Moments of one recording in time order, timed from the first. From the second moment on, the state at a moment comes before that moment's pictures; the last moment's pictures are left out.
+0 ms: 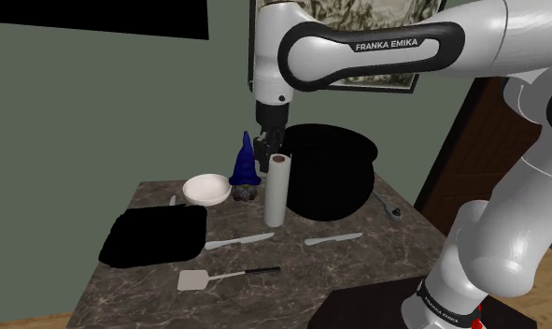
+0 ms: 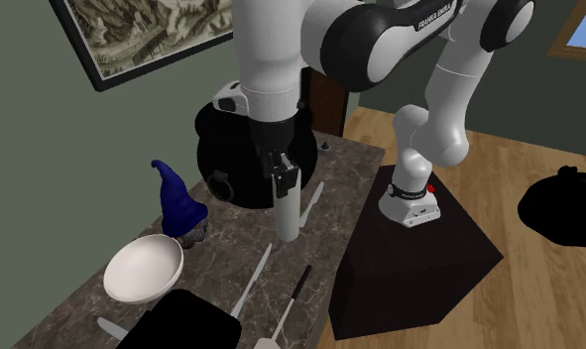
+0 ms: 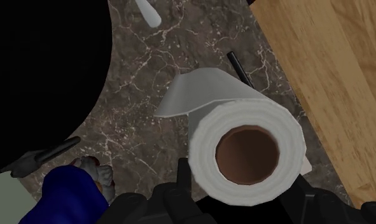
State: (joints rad) arm 0.18 -0.11 0.25 -1.86 0.00 1.74 0.07
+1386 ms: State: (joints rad) arm 0.18 -0.04 0.26 -1.49 -0.02 1.44 0.08
